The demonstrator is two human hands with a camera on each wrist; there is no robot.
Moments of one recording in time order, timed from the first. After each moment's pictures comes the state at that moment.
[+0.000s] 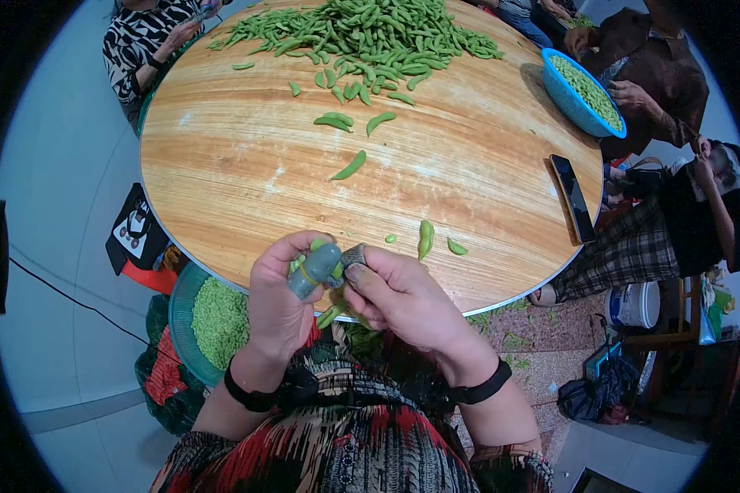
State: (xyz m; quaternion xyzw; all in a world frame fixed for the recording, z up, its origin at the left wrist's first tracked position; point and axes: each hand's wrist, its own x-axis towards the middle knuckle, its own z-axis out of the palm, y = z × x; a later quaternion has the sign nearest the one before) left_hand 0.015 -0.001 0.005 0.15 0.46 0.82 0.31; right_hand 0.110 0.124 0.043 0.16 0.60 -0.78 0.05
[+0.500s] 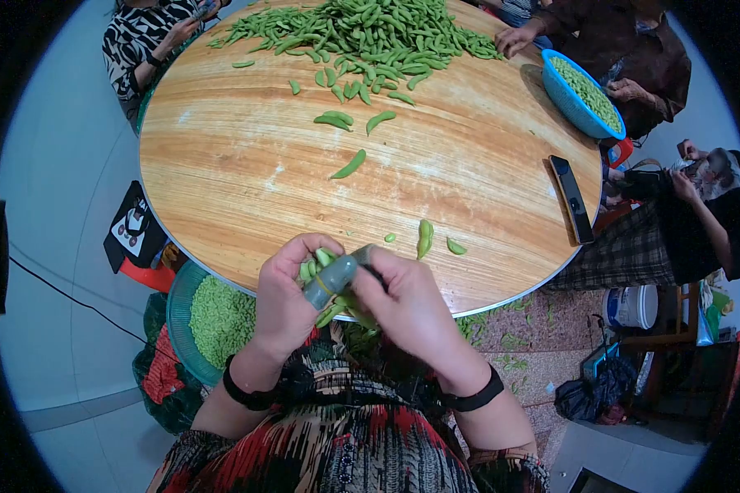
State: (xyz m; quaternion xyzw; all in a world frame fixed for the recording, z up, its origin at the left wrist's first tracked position) left_hand 0.012 0.001 0.002 0.32 0.65 0.66 0.20; right_hand 0.113 0.116 0.037 0.19 0.74 -0.64 -0.06
